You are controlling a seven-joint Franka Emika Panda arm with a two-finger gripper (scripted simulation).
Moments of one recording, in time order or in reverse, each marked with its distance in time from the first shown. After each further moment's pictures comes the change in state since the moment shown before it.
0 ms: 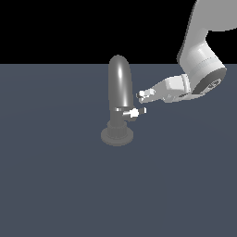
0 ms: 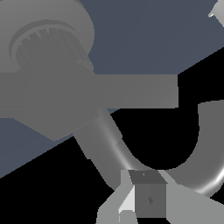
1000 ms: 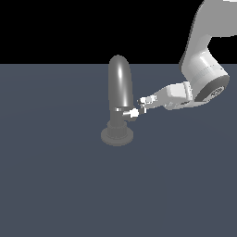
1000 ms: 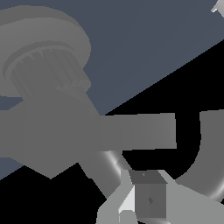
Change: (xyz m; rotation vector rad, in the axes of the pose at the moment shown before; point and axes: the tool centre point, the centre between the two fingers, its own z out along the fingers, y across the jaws) arm 0.024 0.002 0.001 0.017 -0.038 0.030
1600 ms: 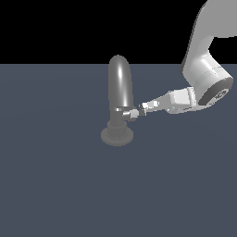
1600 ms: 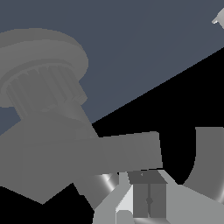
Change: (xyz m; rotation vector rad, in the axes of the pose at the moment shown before) arm 0.020 0.009 0.000 0.003 0.013 -0.038
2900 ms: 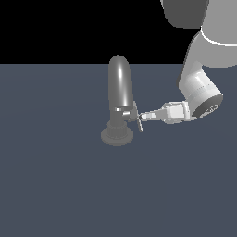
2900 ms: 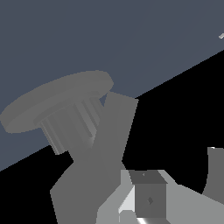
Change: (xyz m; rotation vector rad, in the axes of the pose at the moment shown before) arm 0.037 -0.035 -0.006 -0.024 -0.005 -0.025
